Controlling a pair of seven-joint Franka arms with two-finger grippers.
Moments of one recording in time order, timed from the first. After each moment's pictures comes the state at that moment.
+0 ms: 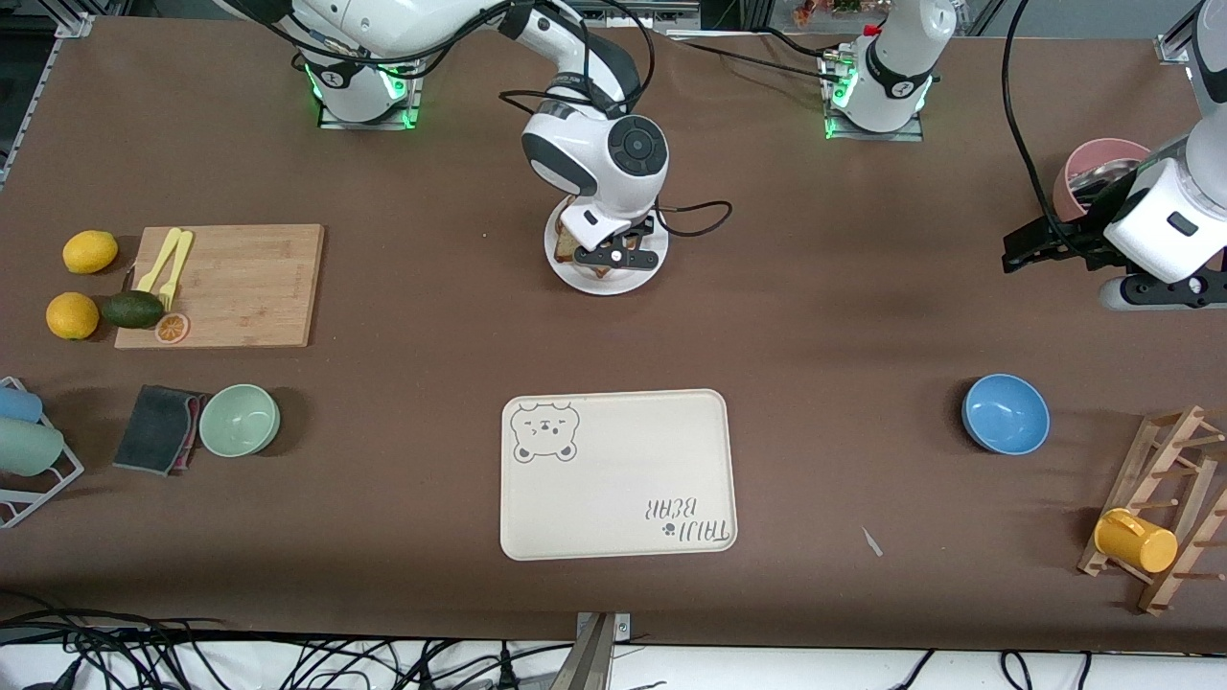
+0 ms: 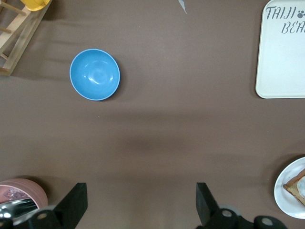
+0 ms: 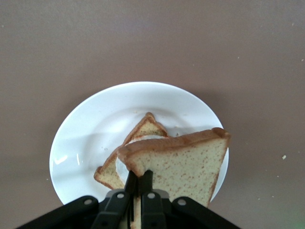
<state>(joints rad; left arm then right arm) -0.05 0.13 0.00 -1.48 0.00 1.49 -0.11 0.43 0.71 0.61 -1.55 -0.34 1.94 1.14</state>
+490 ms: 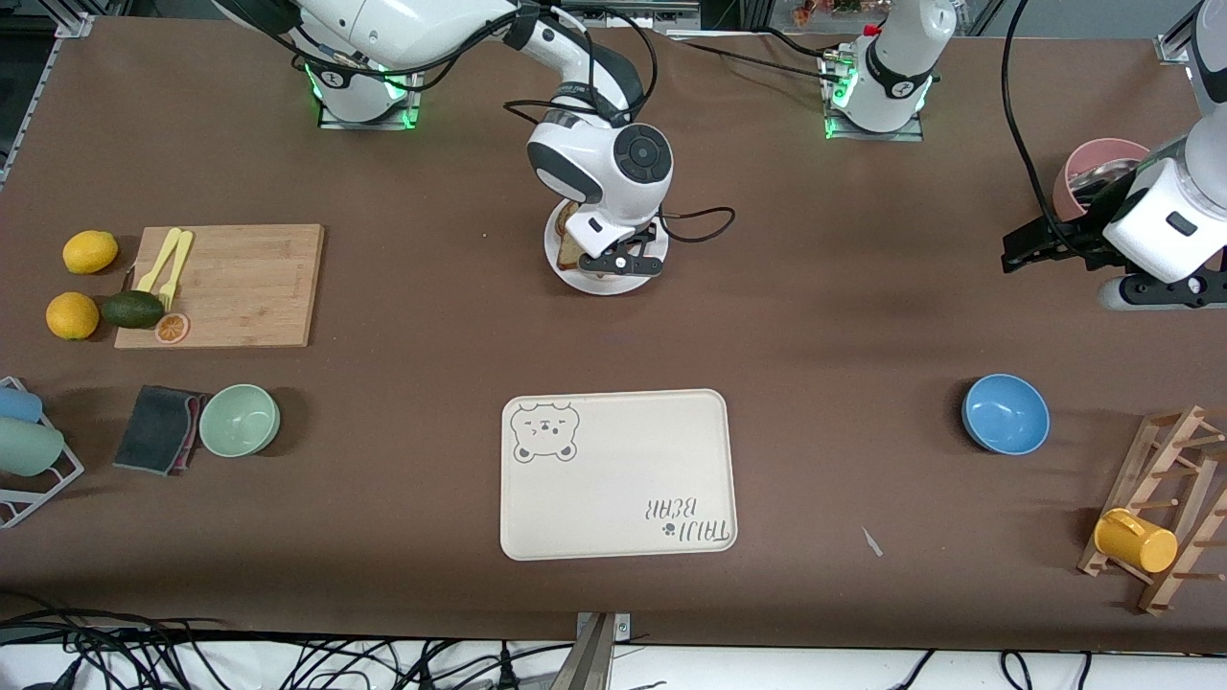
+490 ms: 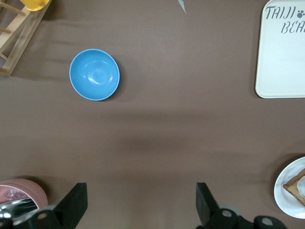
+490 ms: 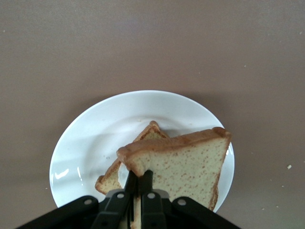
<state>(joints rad) -0.06 0.13 0.00 -1.48 0.00 1.49 -0.11 0.44 0.74 0.61 -1.53 -0.36 1.94 1.14</state>
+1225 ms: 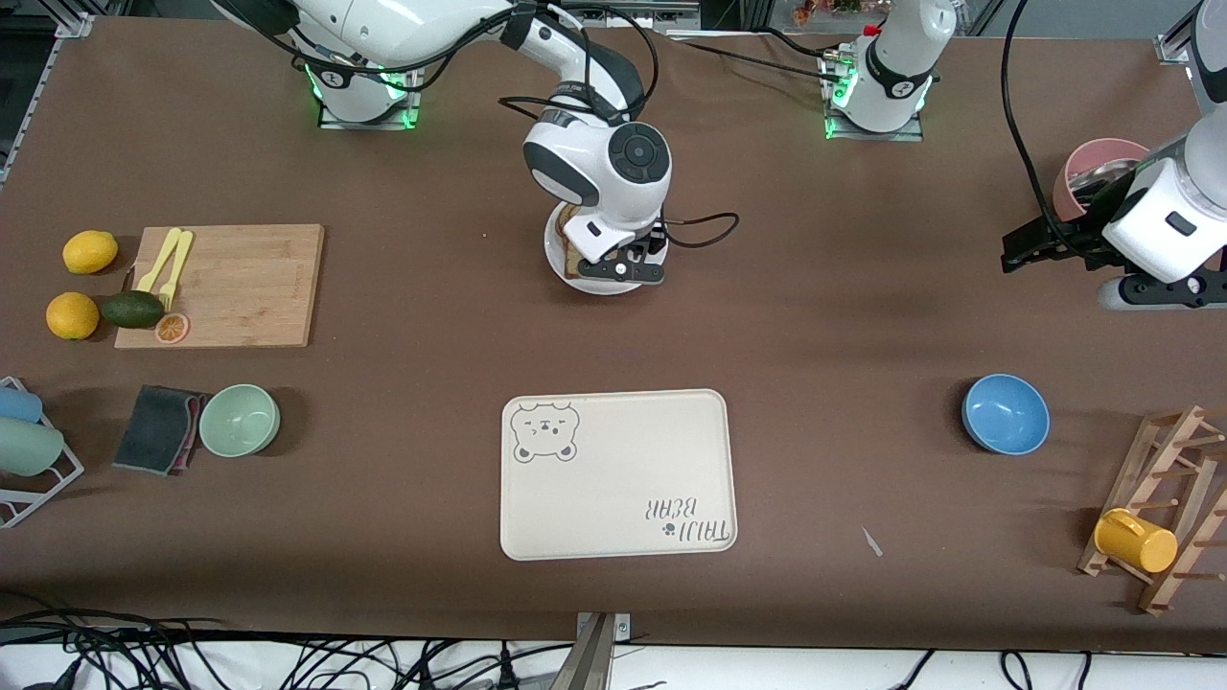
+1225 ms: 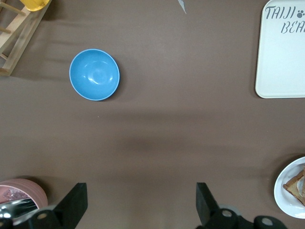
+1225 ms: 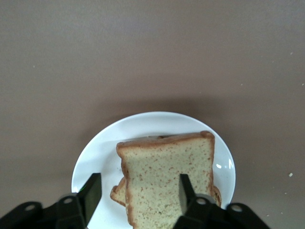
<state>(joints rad) -0.06 0.13 0.00 -1.48 0.00 1.49 -0.11 0.42 0.74 0.60 -1.47 -0.36 1.94 1.15</state>
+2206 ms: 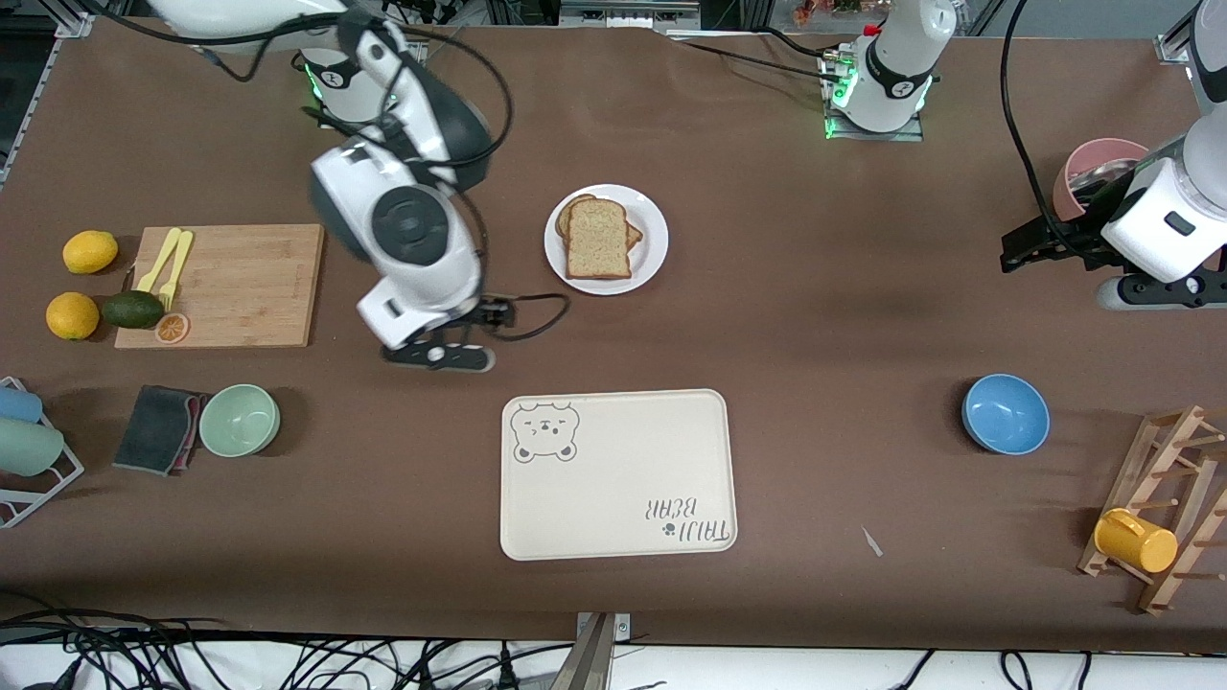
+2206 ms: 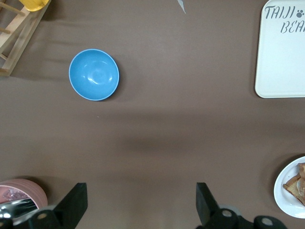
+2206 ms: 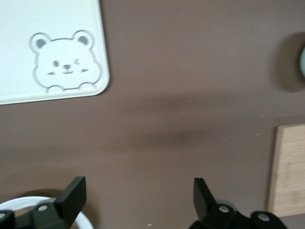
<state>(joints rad) -0.06 0.13 0.00 -1.48 0.00 1.49 -0.11 0.02 0.56 0.60 -1.44 -0.36 1.74 0.70</state>
